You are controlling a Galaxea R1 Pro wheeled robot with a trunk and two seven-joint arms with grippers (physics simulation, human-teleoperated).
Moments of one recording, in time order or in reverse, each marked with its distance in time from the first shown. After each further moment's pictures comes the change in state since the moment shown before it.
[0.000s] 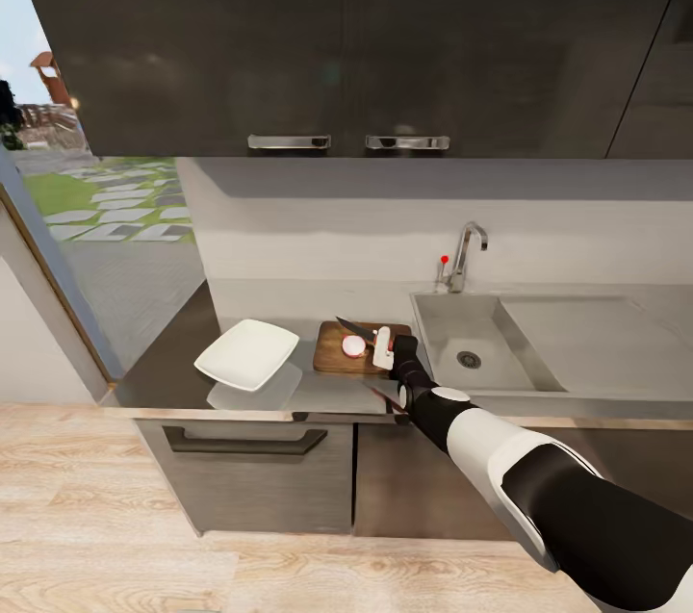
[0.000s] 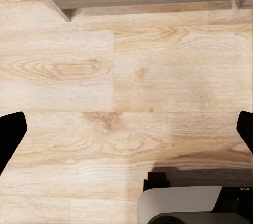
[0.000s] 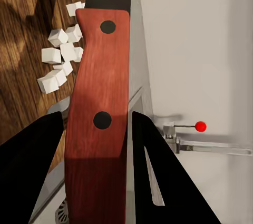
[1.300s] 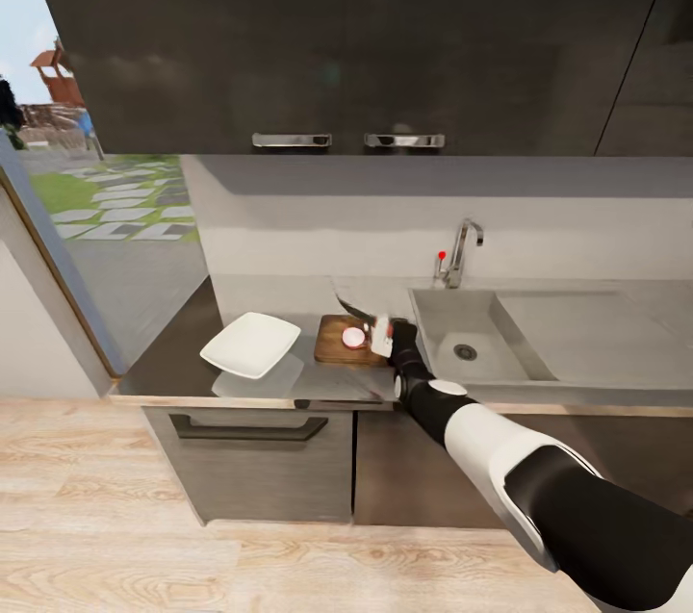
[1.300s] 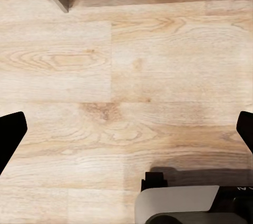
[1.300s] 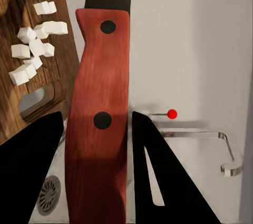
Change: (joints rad) left arm 0.000 -0.005 0.000 0.000 0.000 0.000 -0.001; right arm 0.000 0.000 -0.003 -0.078 0.004 0.074 -0.030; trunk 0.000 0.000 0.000
